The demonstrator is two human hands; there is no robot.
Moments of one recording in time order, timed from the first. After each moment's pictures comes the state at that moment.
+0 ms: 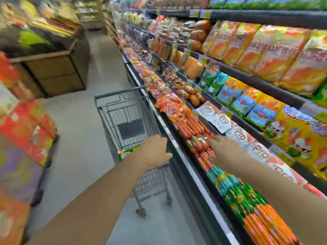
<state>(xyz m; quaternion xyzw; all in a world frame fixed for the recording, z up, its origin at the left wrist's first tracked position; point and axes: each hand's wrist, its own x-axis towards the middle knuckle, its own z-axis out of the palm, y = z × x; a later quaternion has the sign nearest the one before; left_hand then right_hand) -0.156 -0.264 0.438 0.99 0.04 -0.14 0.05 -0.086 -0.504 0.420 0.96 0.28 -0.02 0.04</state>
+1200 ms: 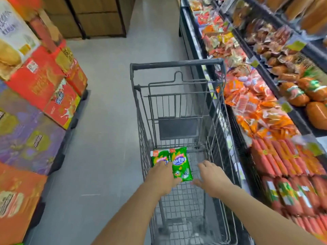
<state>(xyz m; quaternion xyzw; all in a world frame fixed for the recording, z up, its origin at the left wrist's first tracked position) 0.066 0.093 0.146 0.91 0.25 -0.24 0.23 0.190 -0.059 0.138 0.88 0.39 -0.26 0.04</state>
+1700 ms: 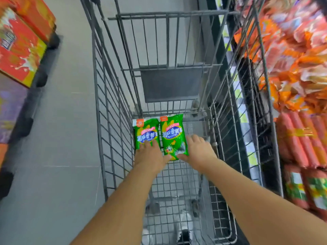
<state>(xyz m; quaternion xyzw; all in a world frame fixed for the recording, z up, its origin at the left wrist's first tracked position) 0.140 0.101 -0.063 0.84 0.38 -0.30 0.22 0.262 -0.021 -0.075 0.88 0.40 -0.27 0.02</state>
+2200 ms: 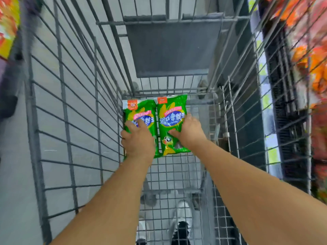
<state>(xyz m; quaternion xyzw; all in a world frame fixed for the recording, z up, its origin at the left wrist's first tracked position) 0.161 0.116 -0.154 0.81 0.53 -0.21 0.15 0.285 0.030 -0.173 0.90 0.26 -0.35 -0.09</state>
